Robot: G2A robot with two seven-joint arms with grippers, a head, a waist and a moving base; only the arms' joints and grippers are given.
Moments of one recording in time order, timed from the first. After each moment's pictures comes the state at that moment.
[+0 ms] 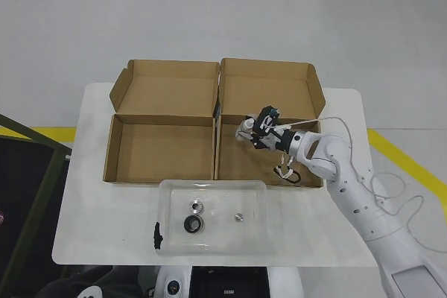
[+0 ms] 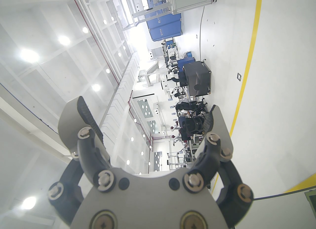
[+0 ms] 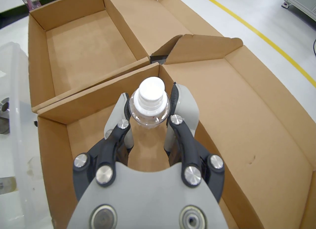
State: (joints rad) left arm -0.29 -0.19 -0.48 -1.38 1.96 -0.31 0.15; right arm -0.83 -1.17 0.98 -1.37 -1.15 -0.62 0.23
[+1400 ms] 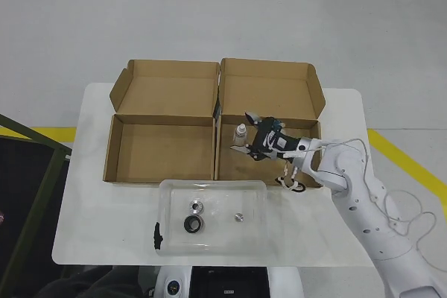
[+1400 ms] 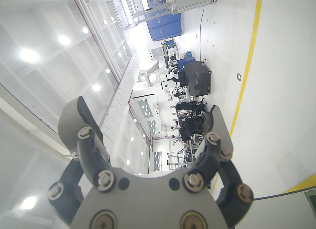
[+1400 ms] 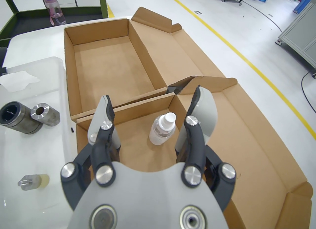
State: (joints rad) left arm -0.29 -0.19 -0.48 -1.38 1.96 -0.31 0.15; right arm -0.99 -1.14 1.11 -1.68 -1.20 -0.72 0.24
